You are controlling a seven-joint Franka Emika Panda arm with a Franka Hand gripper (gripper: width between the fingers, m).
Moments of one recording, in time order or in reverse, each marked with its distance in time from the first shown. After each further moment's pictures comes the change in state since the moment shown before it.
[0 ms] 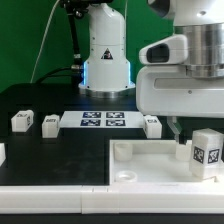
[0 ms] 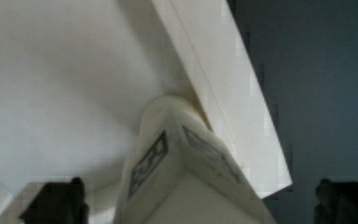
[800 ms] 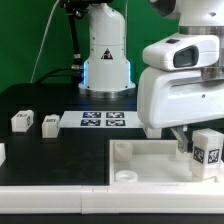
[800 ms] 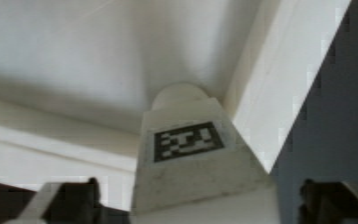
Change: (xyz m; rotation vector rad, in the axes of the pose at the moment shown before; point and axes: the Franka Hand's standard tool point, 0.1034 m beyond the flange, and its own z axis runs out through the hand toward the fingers) arm 0.003 0.005 0.002 -0.029 -0.002 -0.554
